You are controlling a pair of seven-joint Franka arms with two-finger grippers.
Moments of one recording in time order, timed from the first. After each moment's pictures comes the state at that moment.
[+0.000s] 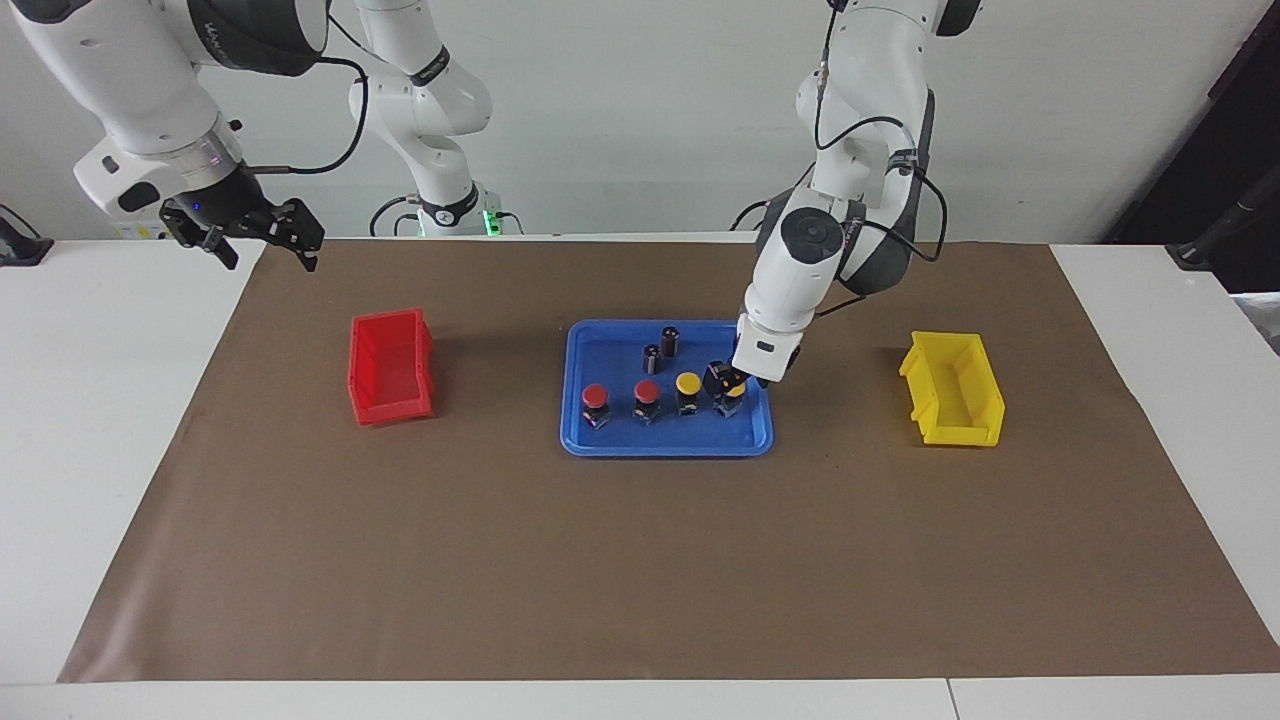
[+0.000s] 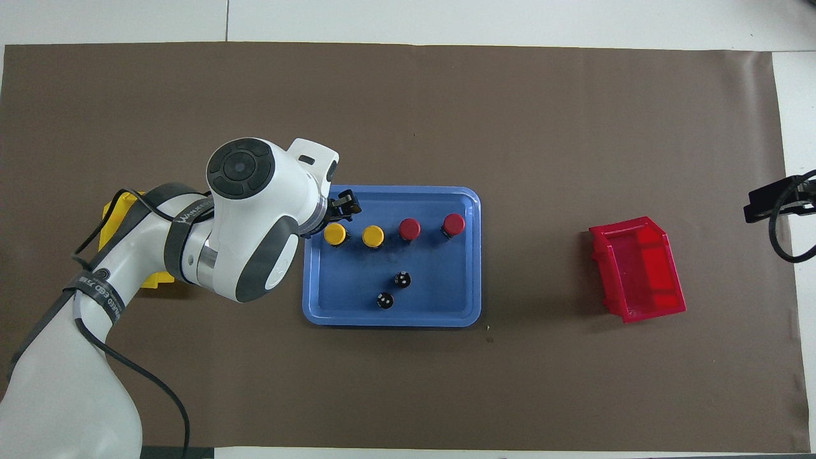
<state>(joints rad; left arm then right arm) -0.51 0.23 -0.04 -1.92 -0.09 2.14 -0.76 -0.01 -0.02 -0.08 -1.60 -0.05 1.47 -0.07</state>
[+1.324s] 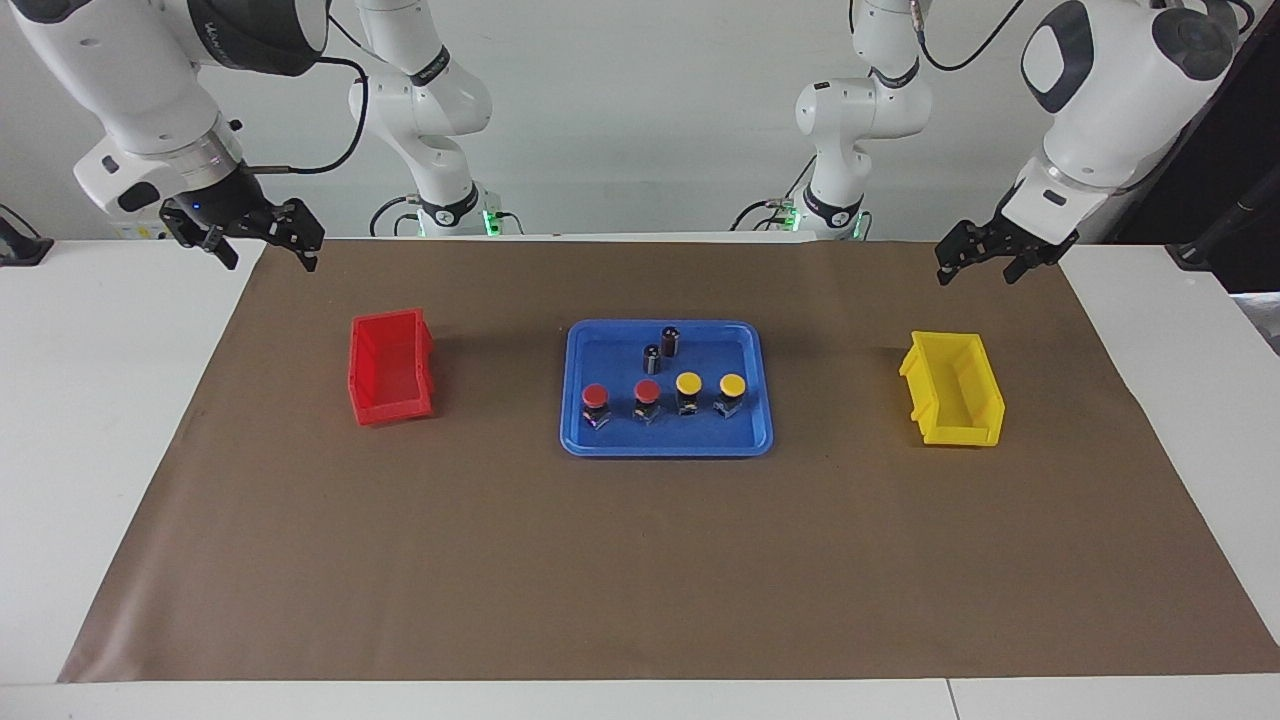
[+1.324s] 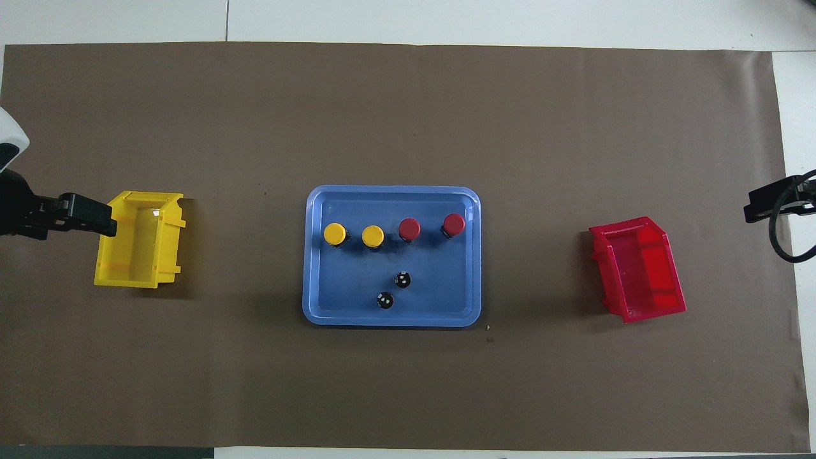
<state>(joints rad) -0.07 -0.11 -0.02 -1.75 -0.02 1.53 -0.03 -0.01 -0.02 -0.08 -1.60 -0.05 1.47 -0.07</state>
